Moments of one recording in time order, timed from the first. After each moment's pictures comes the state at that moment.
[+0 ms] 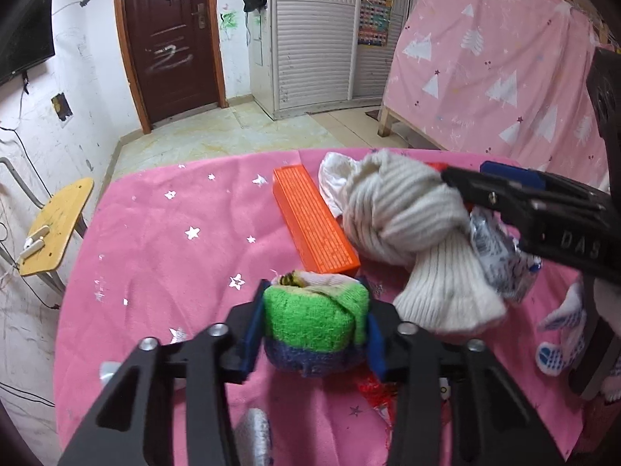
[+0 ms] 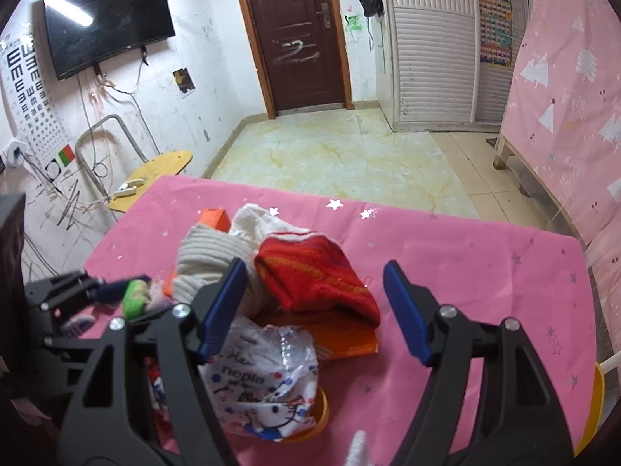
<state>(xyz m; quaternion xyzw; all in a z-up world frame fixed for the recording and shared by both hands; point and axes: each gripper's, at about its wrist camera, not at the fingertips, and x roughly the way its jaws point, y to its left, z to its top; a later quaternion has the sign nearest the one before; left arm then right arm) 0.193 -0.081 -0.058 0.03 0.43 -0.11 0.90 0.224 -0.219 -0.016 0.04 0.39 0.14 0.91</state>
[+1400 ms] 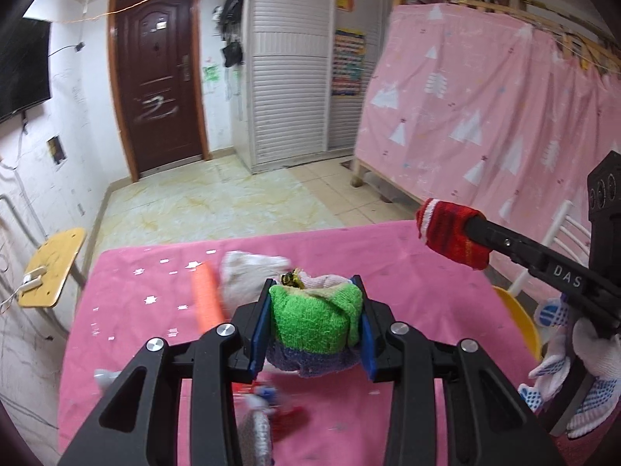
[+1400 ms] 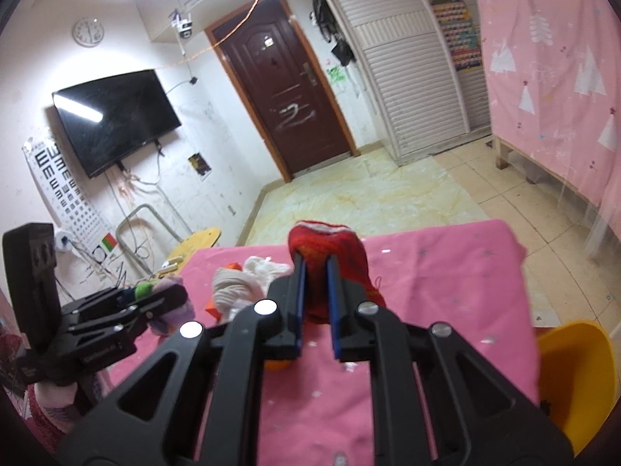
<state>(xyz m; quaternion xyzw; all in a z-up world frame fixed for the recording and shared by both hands) 0.139 -0.185 0.037 0.03 0.34 -0.14 0.93 0.131 -0.347 0.038 0.18 0.29 0.15 0.93</state>
